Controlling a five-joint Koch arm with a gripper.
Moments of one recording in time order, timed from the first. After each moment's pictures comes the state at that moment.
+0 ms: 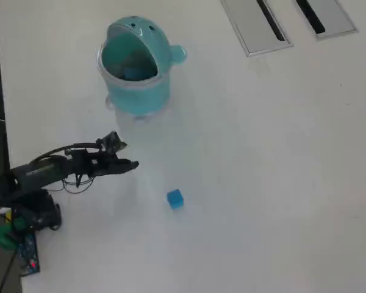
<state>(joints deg) -7.9 110.8 119.9 29.4 -93.0</state>
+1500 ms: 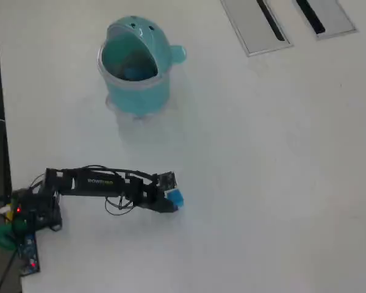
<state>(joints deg) 14.9 69.5 92.6 27.1 -101.7</state>
